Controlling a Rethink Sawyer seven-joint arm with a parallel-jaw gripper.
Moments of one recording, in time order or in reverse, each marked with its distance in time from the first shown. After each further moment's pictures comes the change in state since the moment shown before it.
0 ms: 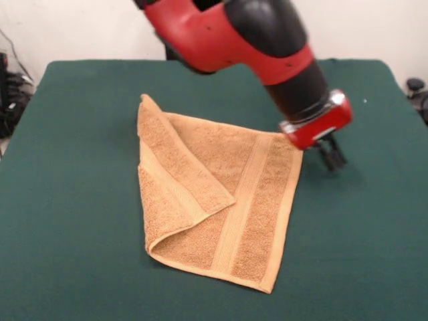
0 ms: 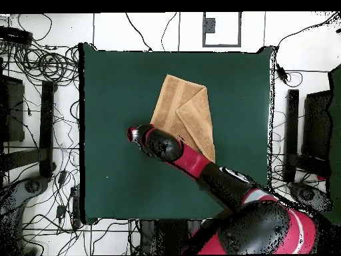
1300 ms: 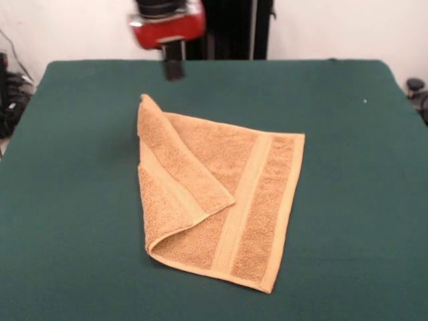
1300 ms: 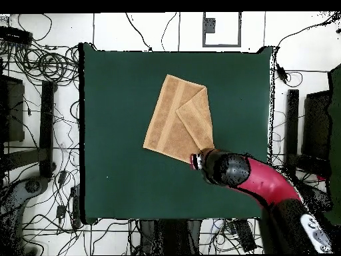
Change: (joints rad) arm -0.025 -0.487 -0.424 0.008 -0.262 0.469 0.104
